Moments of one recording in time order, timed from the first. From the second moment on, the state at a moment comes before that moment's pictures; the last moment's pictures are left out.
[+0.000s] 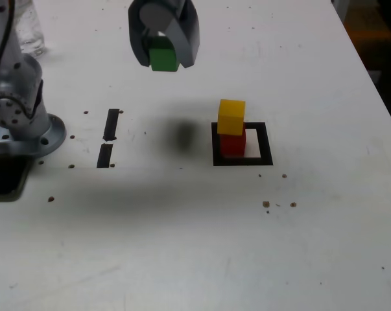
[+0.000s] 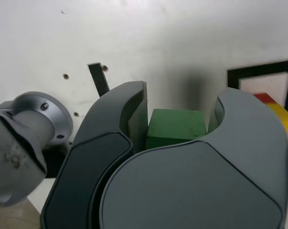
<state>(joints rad) 0.08 1.64 -1.38 1.38 0.08 0.27</state>
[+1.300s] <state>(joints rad) -0.09 1.84 -1.59 1.38 0.04 0.11</state>
